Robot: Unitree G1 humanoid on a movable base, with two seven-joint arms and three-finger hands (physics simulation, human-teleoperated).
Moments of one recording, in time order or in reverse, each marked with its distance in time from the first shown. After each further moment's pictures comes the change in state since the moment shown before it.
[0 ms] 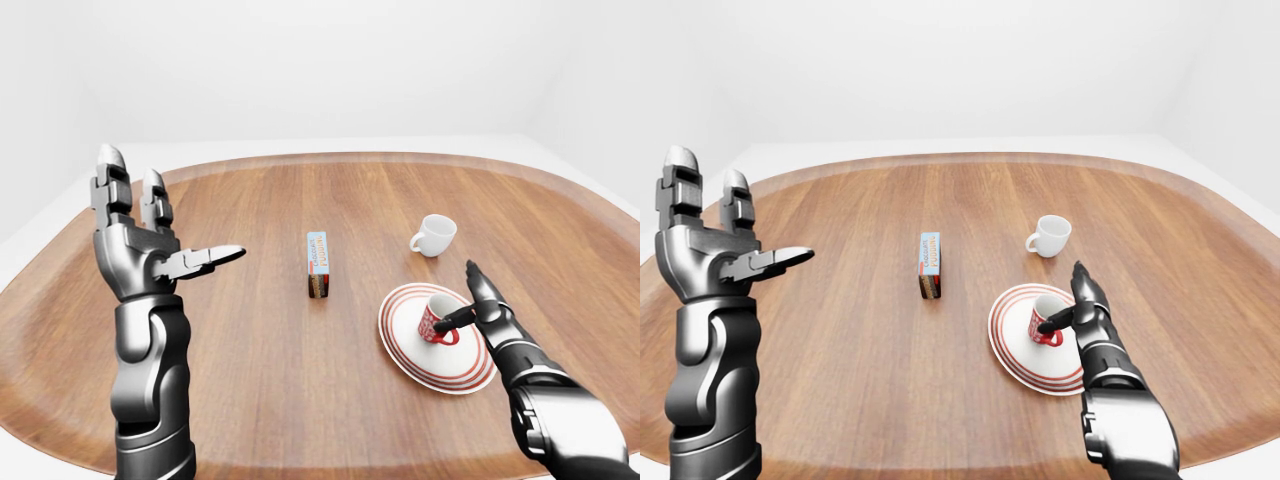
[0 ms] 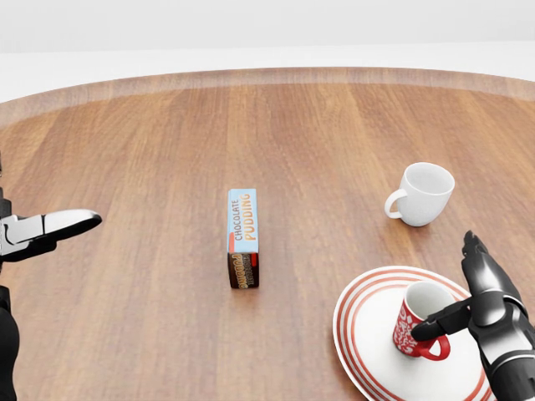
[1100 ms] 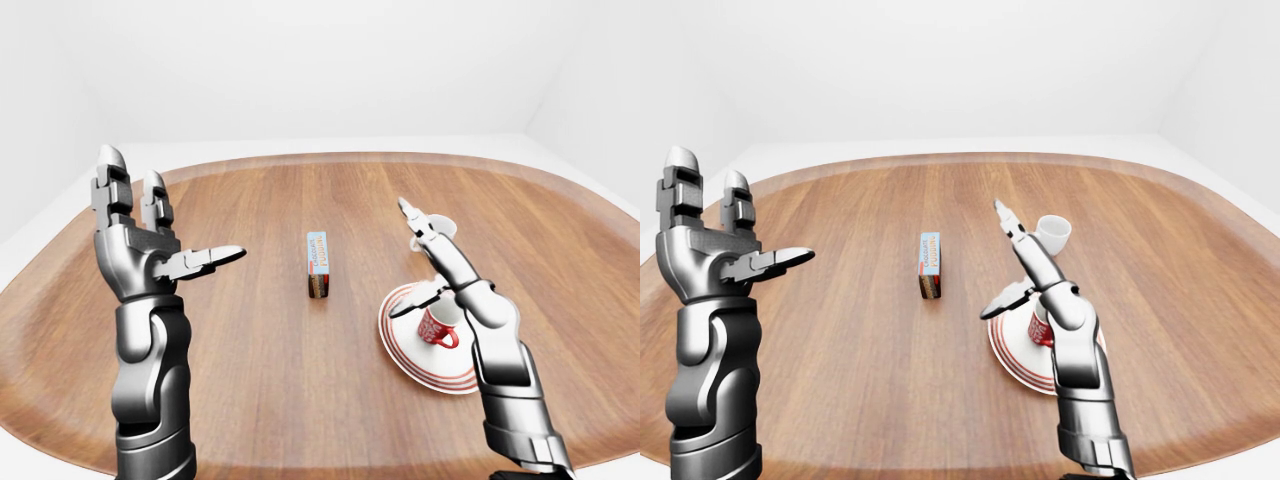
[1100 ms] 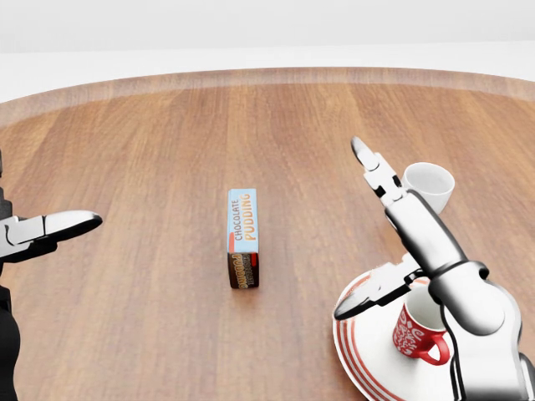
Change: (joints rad) left arm 0.003 -0.003 -0.002 -0.001 0.002 0.000 0.001; right arm 0.384 0.234 -0.028 -1.312 0.089 0.064 0.566
